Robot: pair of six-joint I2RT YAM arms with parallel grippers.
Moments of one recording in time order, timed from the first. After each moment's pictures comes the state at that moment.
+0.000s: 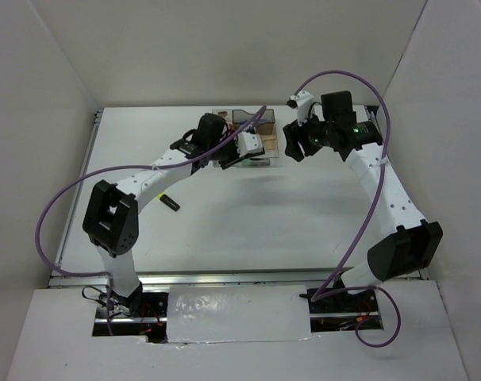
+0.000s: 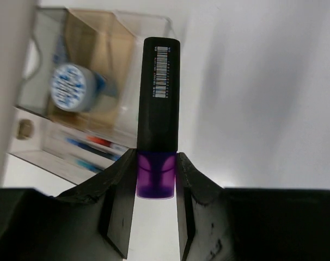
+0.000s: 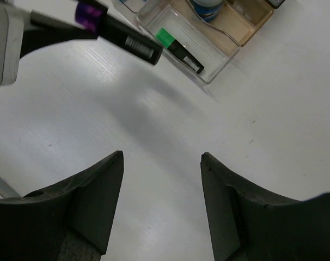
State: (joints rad) left arm -0.54 1.81 1.47 -0.30 0.34 0.68; right arm 0.24 1.49 1.59 -0.82 -0.36 -0.33
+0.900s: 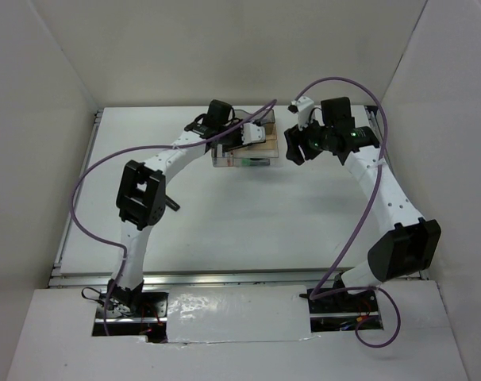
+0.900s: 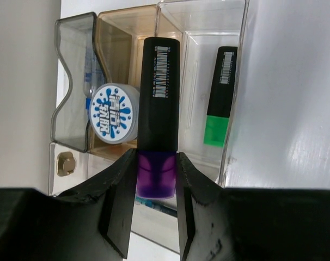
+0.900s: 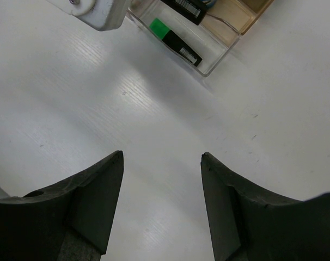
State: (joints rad) left arm -0.46 2.19 1.91 -0.39 0.39 0.96; right arm 0.22 1.48 1.50 -0.74 -0.36 -0.33
